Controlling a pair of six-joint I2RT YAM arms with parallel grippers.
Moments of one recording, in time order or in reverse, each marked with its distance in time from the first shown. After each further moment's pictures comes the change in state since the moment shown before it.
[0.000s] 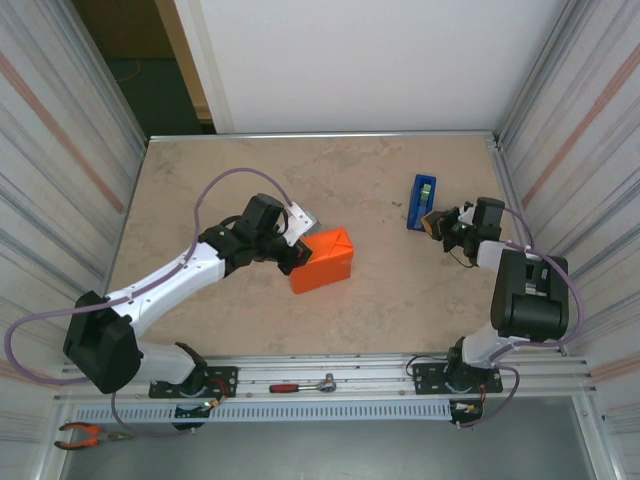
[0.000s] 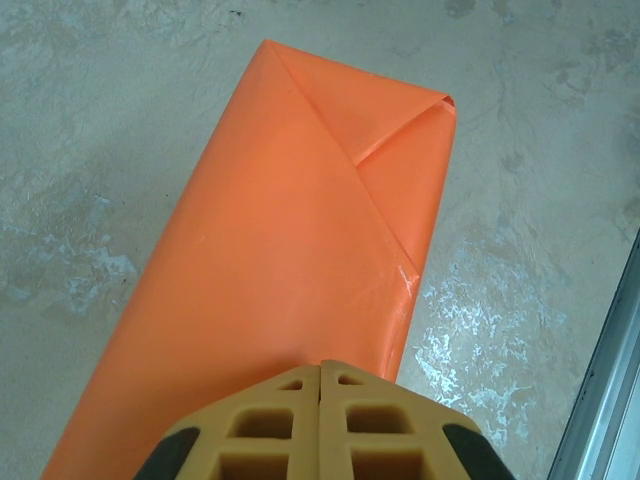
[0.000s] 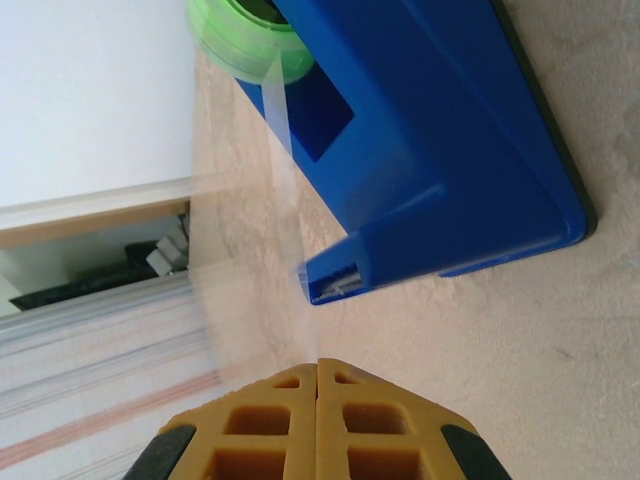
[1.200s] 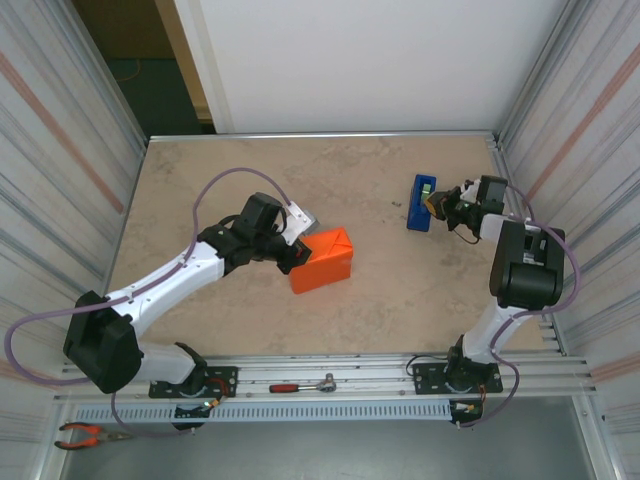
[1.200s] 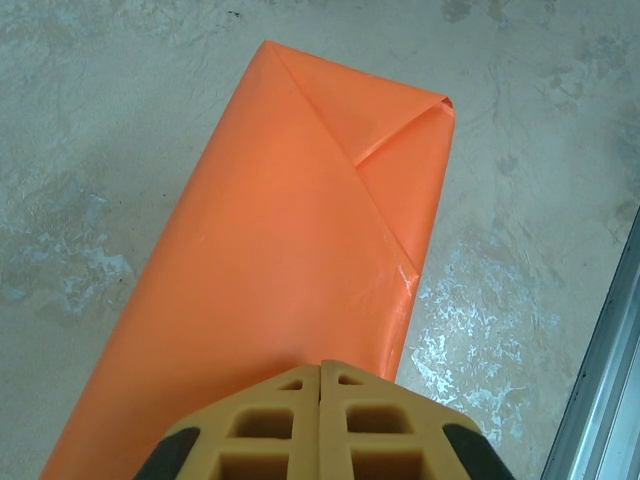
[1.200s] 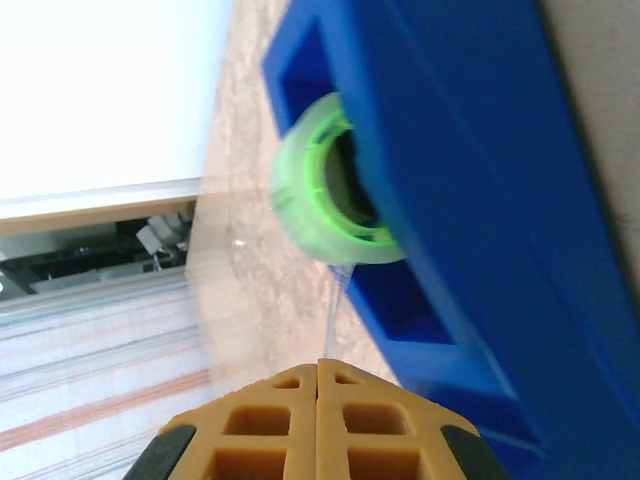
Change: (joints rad) left arm 0.015 0.000 -0.002 0.002 0.024 -0.002; right arm -0.022 0.214 0.281 -0.080 -0.063 -0.113
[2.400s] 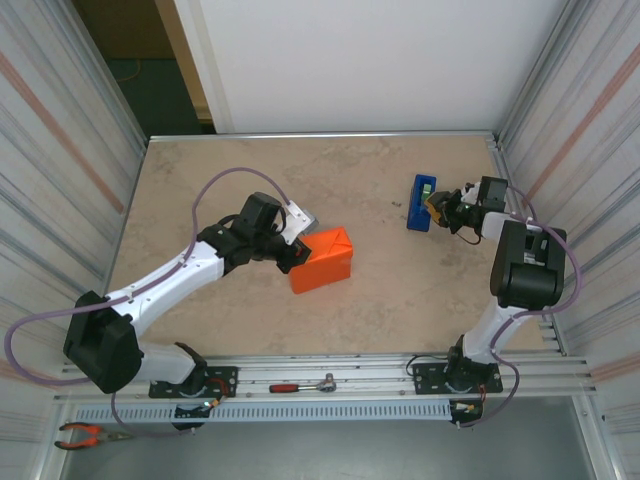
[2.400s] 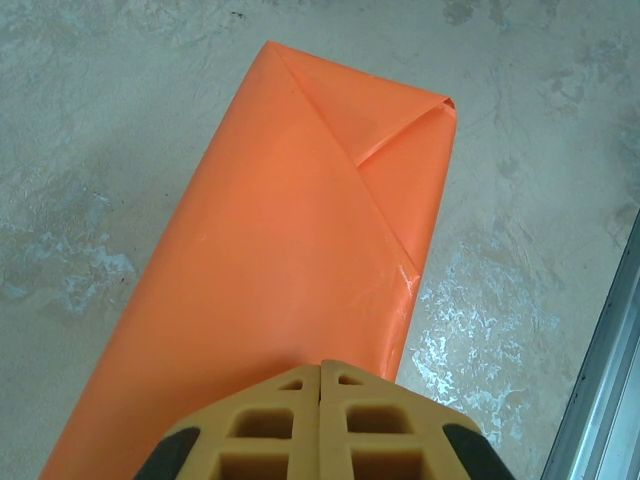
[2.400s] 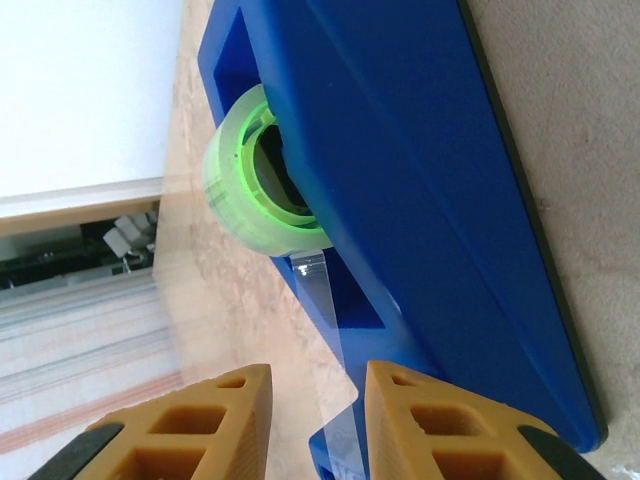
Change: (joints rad) left arm 0.010 0.000 0.000 0.002 0.005 -0.004; right arm -0.012 0.011 0.024 -0.124 0.032 -0.077
